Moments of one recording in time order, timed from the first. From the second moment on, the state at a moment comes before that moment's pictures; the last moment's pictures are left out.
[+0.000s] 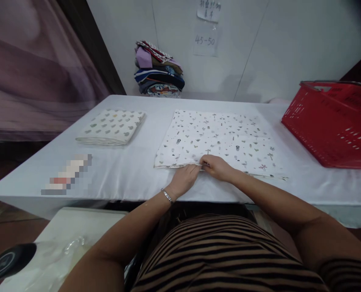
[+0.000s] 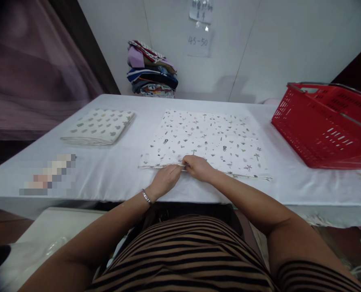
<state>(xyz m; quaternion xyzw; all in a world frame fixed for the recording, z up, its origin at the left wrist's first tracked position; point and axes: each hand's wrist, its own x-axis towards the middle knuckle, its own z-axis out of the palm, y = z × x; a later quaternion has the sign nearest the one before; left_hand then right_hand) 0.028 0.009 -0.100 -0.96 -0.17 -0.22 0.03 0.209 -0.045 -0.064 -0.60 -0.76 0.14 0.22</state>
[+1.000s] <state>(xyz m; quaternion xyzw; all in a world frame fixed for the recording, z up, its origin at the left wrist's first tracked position) 0.034 0.015 -0.094 -0.93 -0.22 -0.29 -0.08 0.206 -0.056 -0.070 -0.57 -0.77 0.14 0.25</state>
